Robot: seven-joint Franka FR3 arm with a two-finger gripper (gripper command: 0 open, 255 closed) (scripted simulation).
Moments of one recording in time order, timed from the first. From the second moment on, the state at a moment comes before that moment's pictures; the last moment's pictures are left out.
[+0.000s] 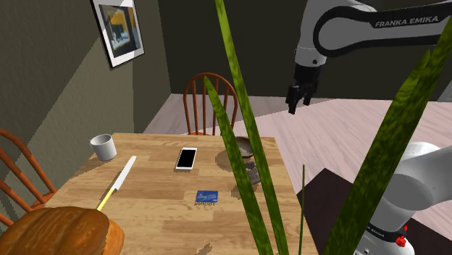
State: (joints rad) arm -0.03 -0.68 0.12 -2.40 -0.01 1.71 0.07
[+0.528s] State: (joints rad) arm -0.06 -0.52 0.24 -2.49 0.08 1.93 0.38
